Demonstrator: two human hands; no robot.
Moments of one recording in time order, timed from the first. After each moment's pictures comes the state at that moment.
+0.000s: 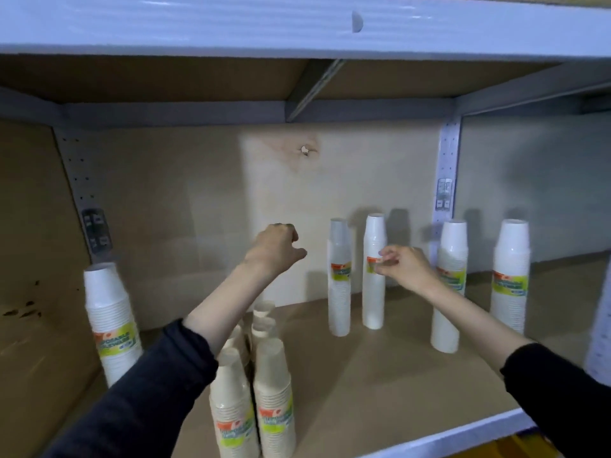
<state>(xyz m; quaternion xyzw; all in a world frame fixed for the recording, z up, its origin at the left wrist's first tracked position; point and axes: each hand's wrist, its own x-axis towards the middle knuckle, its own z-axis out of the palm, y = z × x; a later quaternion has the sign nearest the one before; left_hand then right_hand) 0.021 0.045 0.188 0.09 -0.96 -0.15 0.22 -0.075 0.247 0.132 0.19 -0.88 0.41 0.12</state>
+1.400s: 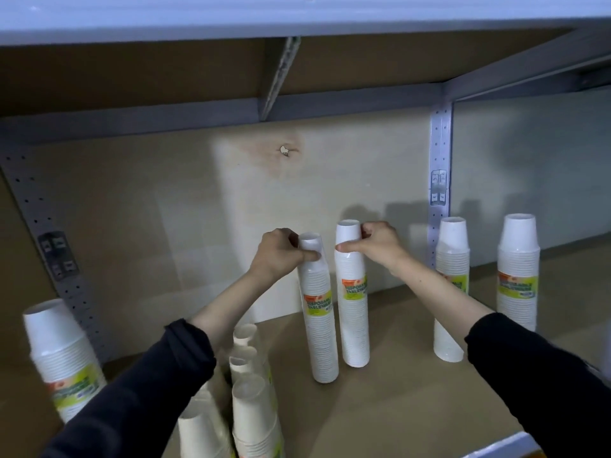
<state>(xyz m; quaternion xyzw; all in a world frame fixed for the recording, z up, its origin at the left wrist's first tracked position) -0.049 0.051 0.178 0.07 -0.91 -0.34 0.22 -0.128 0.215 0.159 0.18 -0.83 0.53 0.09</state>
